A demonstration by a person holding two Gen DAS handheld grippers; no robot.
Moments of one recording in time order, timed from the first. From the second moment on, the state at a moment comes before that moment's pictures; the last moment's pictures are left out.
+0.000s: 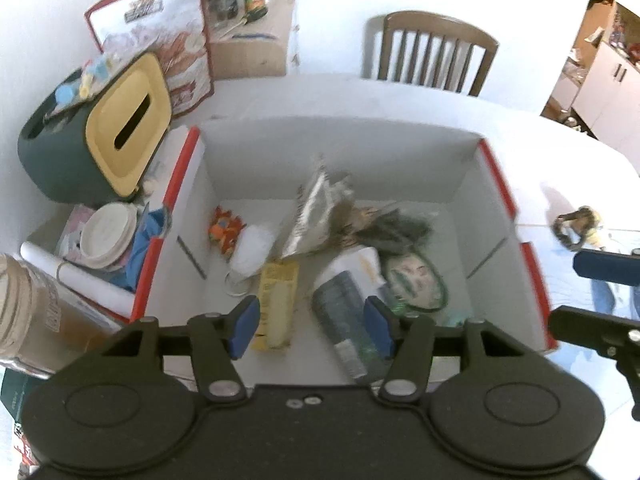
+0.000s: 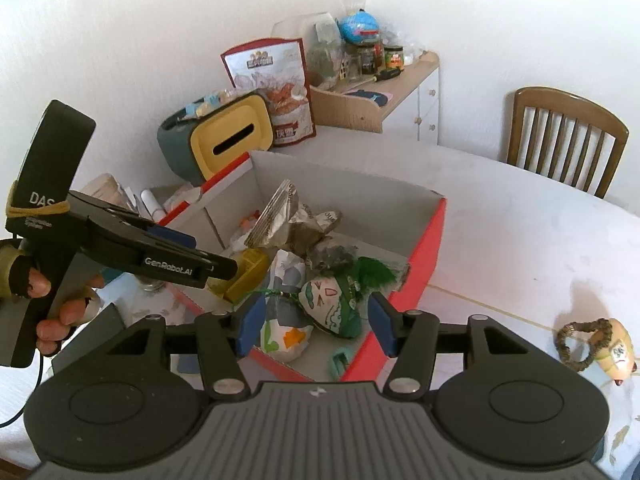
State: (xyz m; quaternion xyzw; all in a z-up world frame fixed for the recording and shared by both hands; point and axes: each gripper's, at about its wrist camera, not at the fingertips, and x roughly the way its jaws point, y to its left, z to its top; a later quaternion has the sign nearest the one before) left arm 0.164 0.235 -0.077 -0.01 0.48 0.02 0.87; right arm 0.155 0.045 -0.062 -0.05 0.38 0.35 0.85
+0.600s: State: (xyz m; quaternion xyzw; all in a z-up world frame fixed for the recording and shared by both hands) left arm 0.141 0.152 -0.035 0.01 0.44 -0.02 0.90; right arm 0.133 -0.066 -0.028 -0.01 0.33 0.33 0.88
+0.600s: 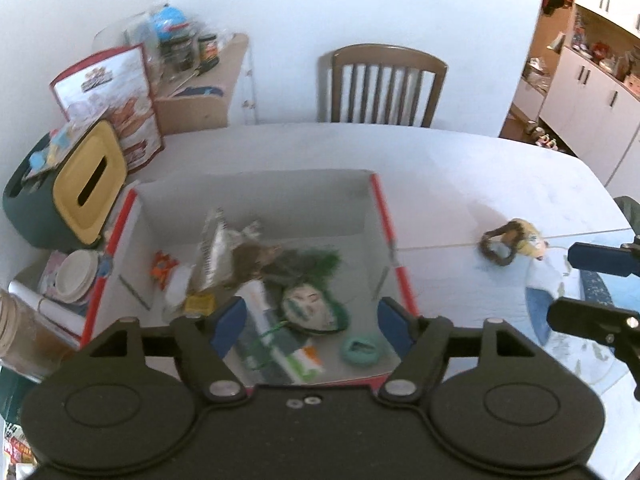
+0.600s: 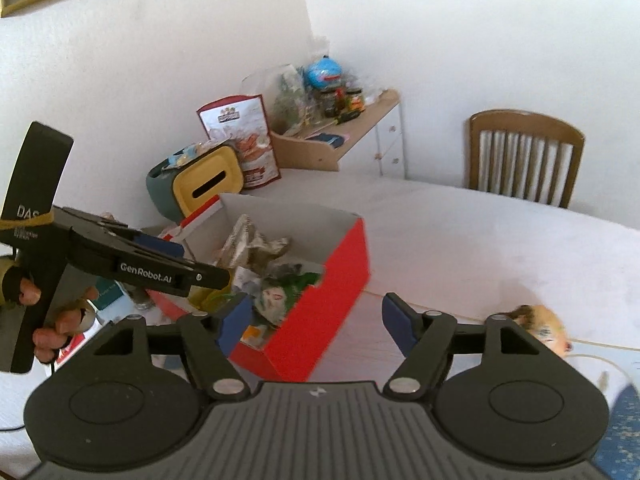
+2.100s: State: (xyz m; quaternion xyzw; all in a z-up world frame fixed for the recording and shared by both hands) left arm 0.215 -0.060 -0.102 0.03 0.42 -0.08 0.90; right arm 0.234 -0.259 -0.110 -0.08 0.36 0.26 0.89
